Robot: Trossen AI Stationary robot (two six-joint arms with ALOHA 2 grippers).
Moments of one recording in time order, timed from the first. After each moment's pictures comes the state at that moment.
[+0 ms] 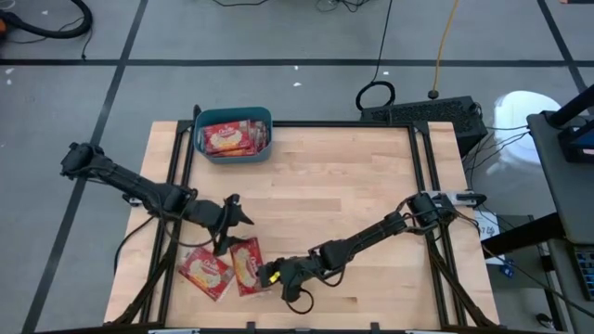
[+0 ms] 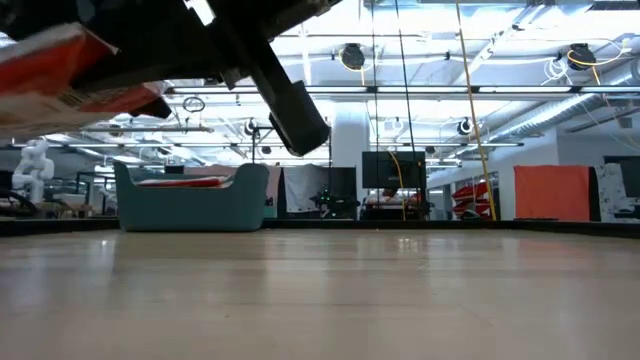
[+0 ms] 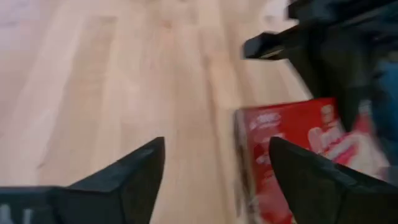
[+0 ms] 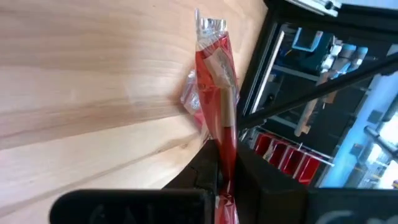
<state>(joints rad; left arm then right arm) -0.36 1.00 0.52 -0.14 -0.08 -0.26 0.42 2.19 1.59 0.08 0.27 -1.58</state>
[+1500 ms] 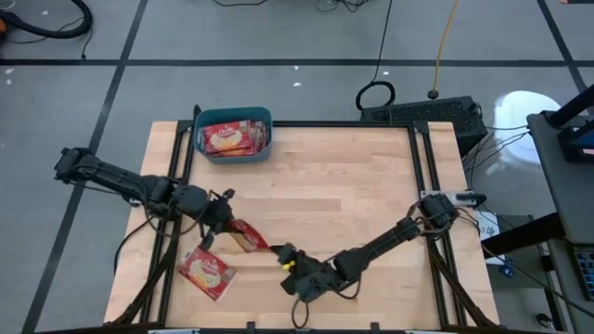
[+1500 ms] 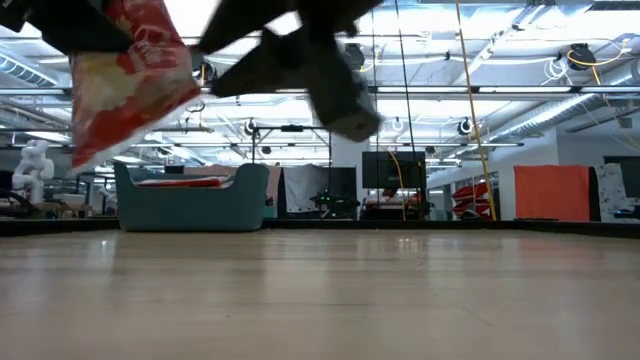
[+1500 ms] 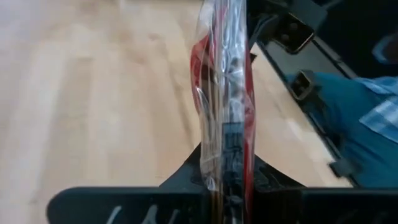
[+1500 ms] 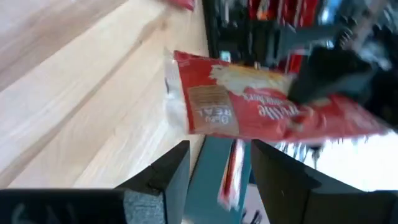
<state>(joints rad) -0.27 0.82 0.51 -0.19 0.11 -0.15 0.51 2.12 1.48 0.07 0.89 -1.07</state>
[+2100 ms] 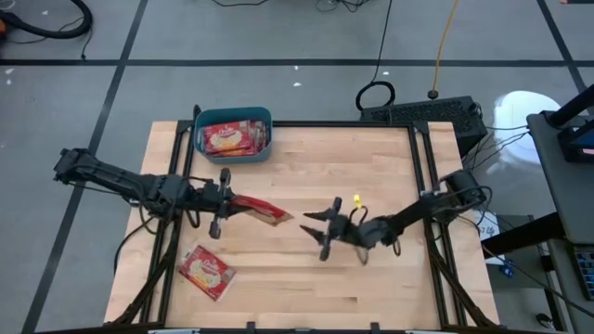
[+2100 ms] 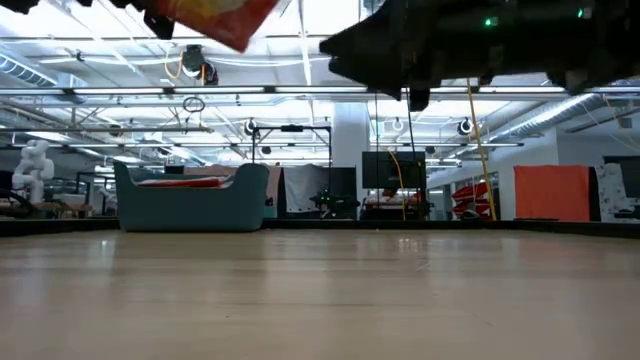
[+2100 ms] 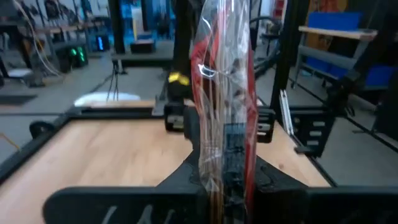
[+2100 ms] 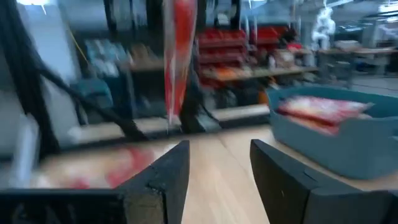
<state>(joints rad) -0.26 0.78 0.51 0.21 -0.16 -0.03 0.38 1.80 0.64 1.21 0.65 0.05</state>
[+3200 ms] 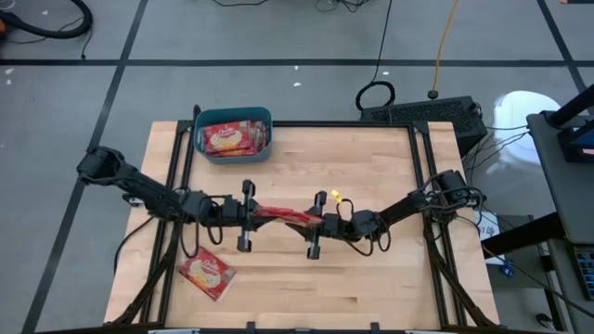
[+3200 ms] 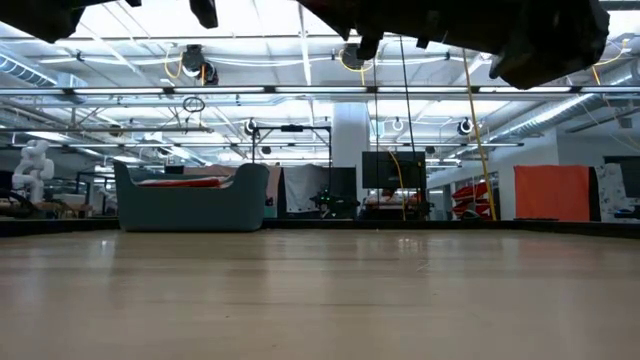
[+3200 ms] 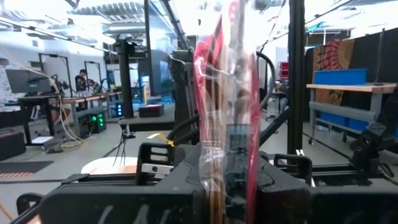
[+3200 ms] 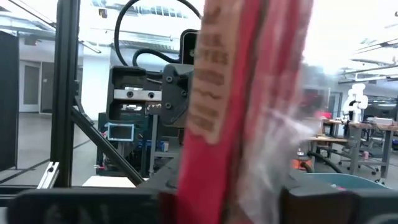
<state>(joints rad) -0.34 1.31 0.51 1.05 -0.28 0.13 0.29 1.89 0.81 1.43 0.39 -0.17</state>
